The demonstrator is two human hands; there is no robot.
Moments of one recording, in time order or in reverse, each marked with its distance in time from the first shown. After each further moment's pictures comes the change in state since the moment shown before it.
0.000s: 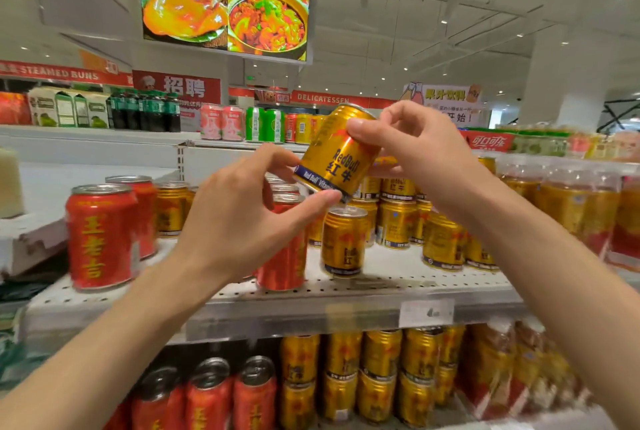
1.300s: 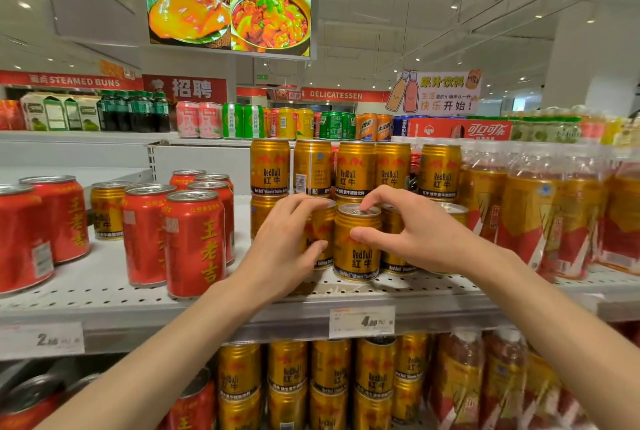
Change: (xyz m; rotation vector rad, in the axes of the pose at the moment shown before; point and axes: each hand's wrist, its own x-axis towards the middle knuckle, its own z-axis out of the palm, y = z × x) left_hand 0.000 0.010 0.166 0.017 -0.251 0.031; right_hand -0.004 0.149 -0.104 -0.683 -0.357 -0.116
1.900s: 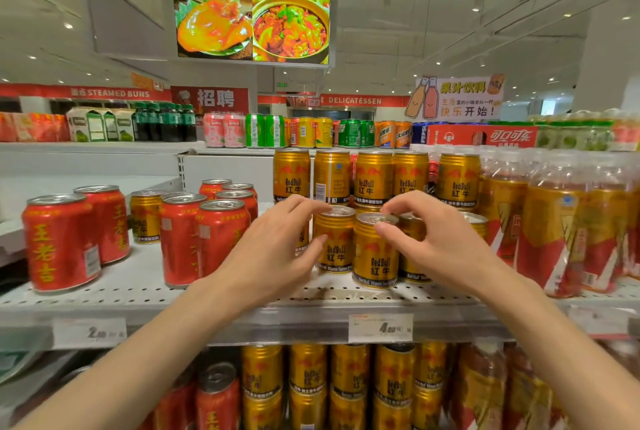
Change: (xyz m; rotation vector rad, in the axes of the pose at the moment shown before) left_hand -0.011 0.017 -0.058 0.111 -0.038 0.026; right_hand -0.009 -0.010 0.007 0.044 0.222 -0.017
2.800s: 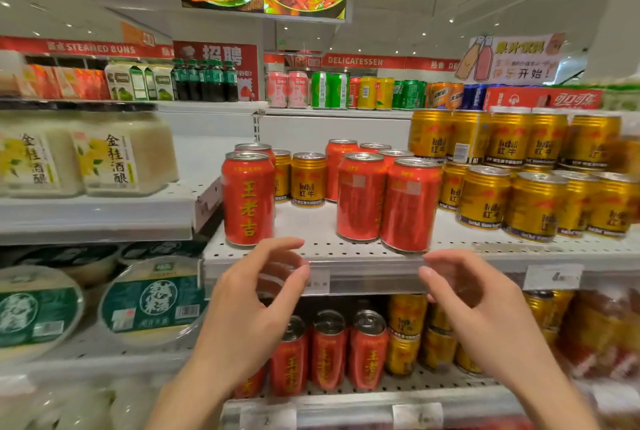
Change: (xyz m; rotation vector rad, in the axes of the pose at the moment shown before) left_hand -0.200 -0.141 -0.119 -0.488 0.172 -0.394; right_hand -0.073 -0.204 0.156 0.350 0.165 0.356
